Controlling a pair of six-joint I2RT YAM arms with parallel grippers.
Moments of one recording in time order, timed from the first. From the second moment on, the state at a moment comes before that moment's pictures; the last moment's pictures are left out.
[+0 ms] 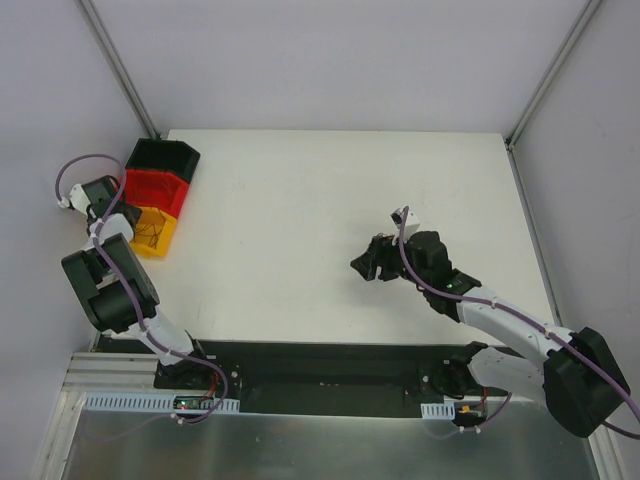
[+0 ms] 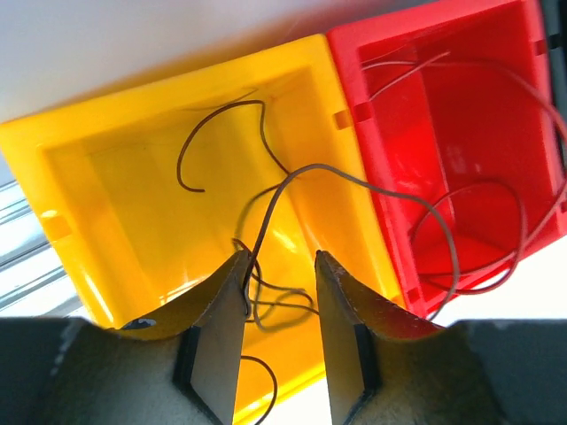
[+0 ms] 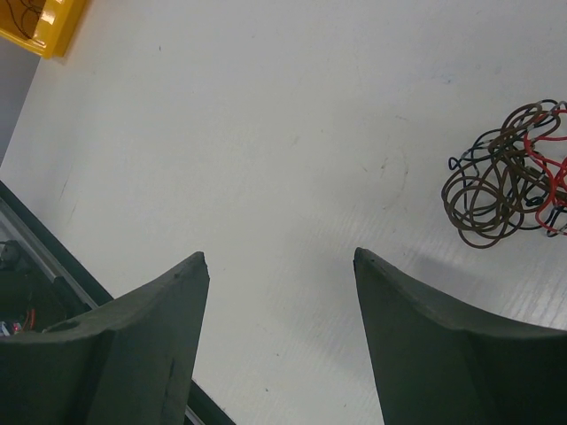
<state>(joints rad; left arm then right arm) 0.55 1.66 1.01 -0.09 -0.12 -0.67 0.64 1.07 0.49 0.13 -0.17 0.50</state>
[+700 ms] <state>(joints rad) 0.37 1.86 1.20 -0.30 -0.10 -0.63 0.62 1.06 0.49 0.13 -0.17 0.50</state>
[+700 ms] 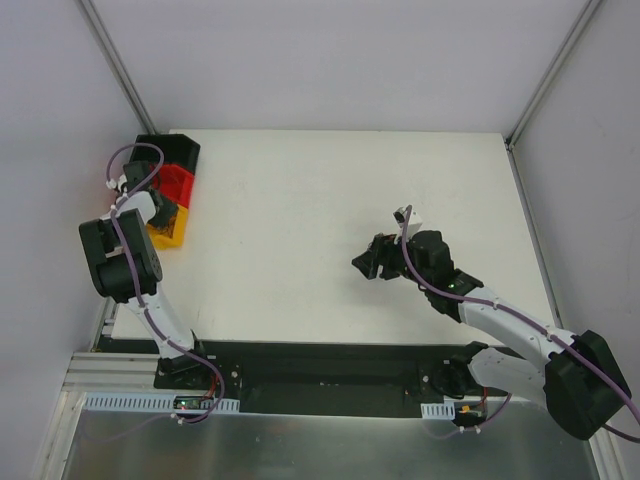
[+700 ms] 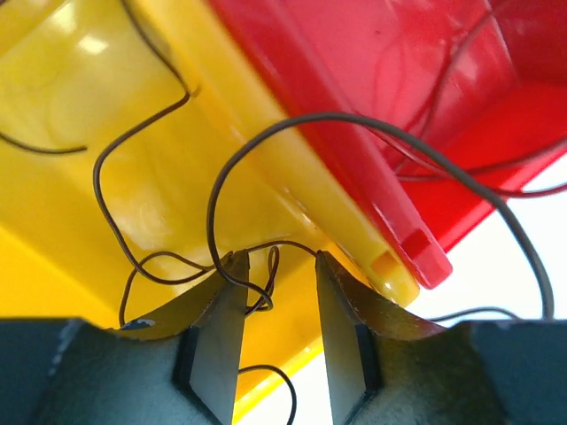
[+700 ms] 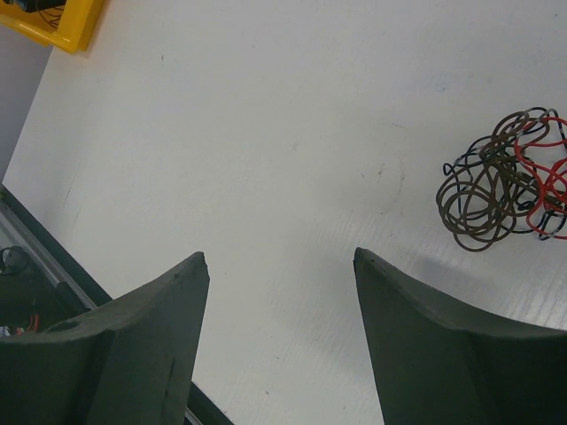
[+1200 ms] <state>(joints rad) 0.35 1.65 1.31 -0.44 -0.11 -0.46 0.62 1.06 0.49 0.13 -0.18 0.51</state>
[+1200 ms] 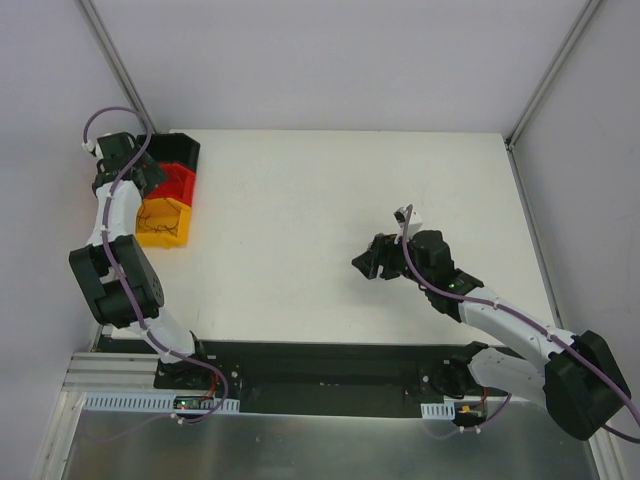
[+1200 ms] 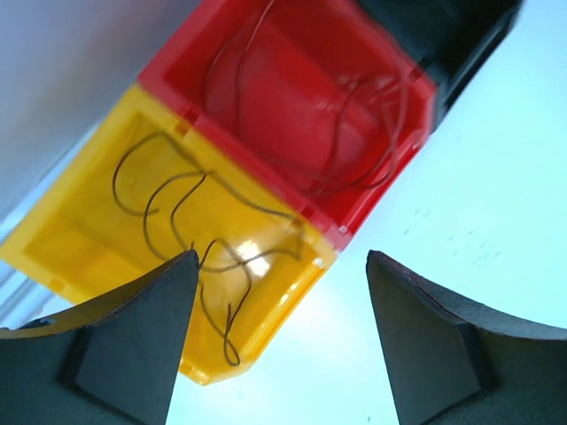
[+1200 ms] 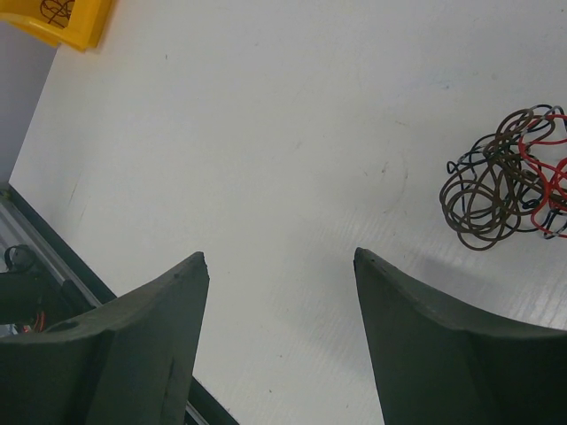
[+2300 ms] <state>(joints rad) -0.34 1.56 1.36 -0.47 0.49 -0.38 0.29 1.15 0.57 -0.07 -0.14 0.55</state>
